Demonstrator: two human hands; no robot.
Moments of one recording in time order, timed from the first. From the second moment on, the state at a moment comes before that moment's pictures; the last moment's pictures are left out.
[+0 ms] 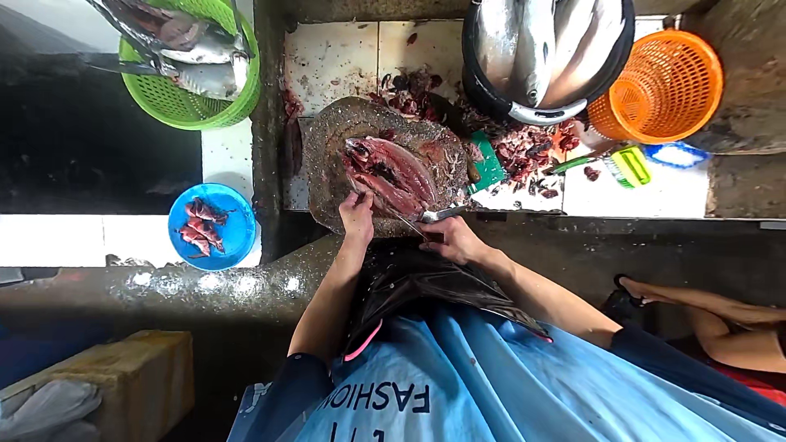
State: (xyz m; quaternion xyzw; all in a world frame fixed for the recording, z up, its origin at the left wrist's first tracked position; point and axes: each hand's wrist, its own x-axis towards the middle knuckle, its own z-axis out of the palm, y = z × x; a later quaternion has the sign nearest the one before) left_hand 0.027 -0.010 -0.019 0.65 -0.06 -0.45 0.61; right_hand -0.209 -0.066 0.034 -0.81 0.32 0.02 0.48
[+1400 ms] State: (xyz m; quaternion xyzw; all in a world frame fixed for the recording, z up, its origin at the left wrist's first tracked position) left_hand 0.013 0.000 -0.025 0.57 -0.02 -0.48 0.66; right_hand -0.228 -0.076 0.024 -0.78 0.34 -0.05 0.53
